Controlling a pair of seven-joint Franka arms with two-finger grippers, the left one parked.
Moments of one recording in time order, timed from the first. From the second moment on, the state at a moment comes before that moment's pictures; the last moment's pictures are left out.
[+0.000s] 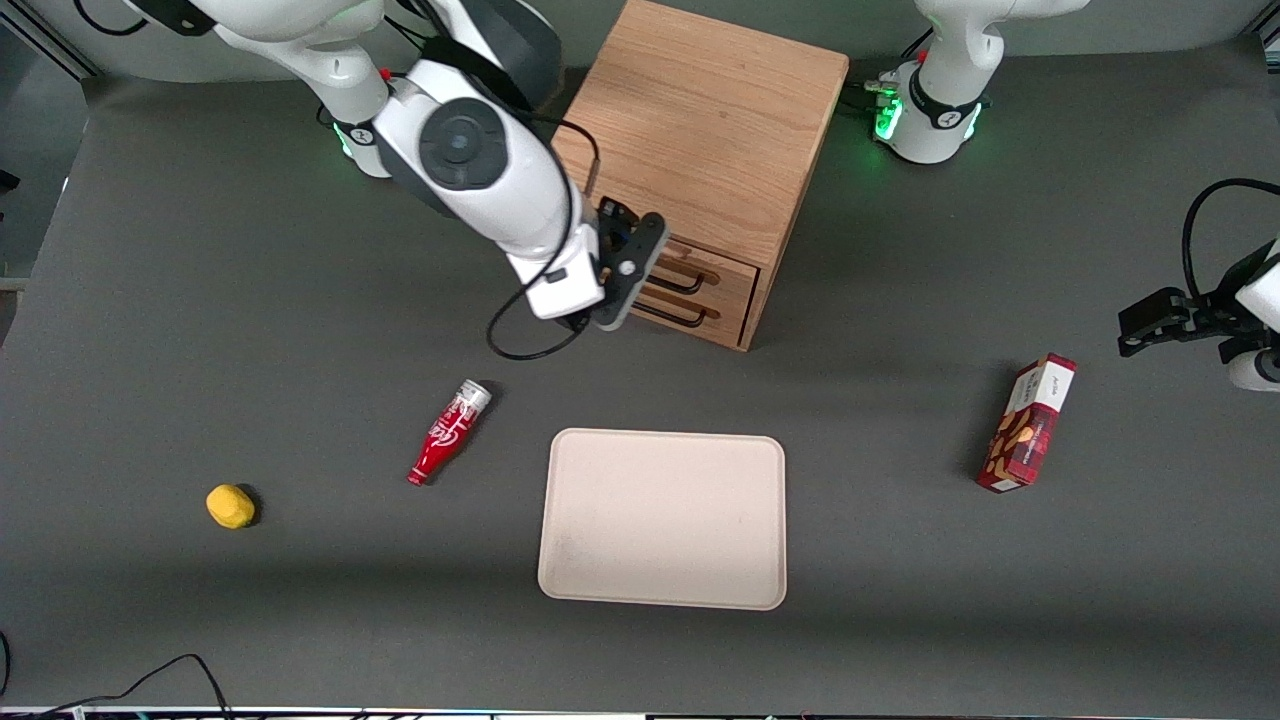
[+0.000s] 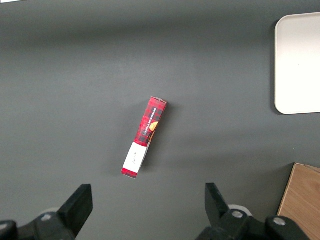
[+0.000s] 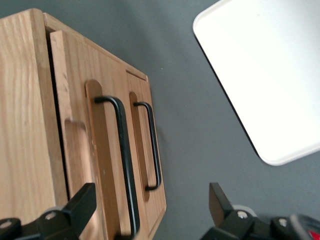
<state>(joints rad) 0.17 0.51 0.71 -1.40 -0.06 1.84 -0.21</state>
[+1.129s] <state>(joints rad) 0.18 0.56 0.71 -1.50 -0.18 1.98 -0.24</state>
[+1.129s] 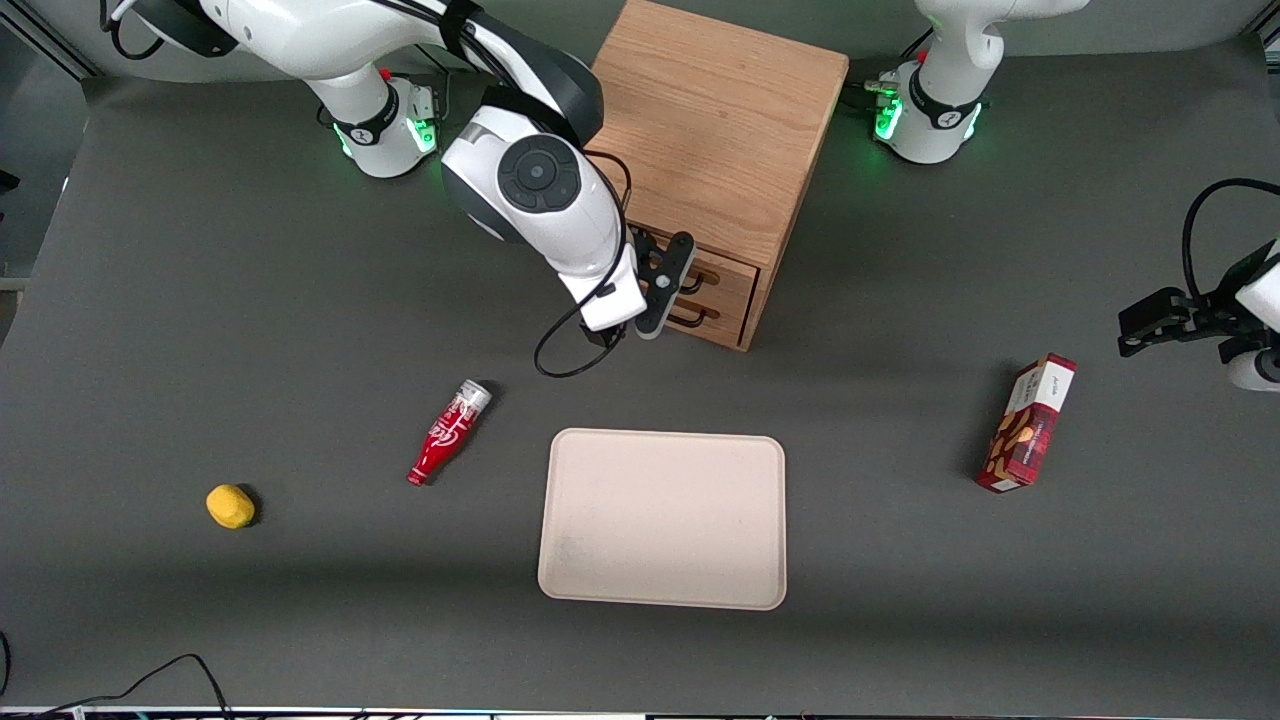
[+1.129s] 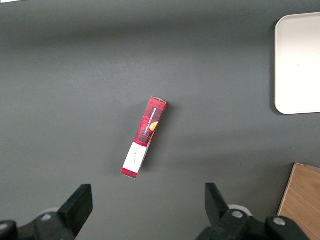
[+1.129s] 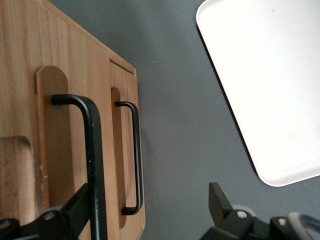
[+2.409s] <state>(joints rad) 0.16 0.58 0.47 -1.42 -0.18 2.18 -0.48</state>
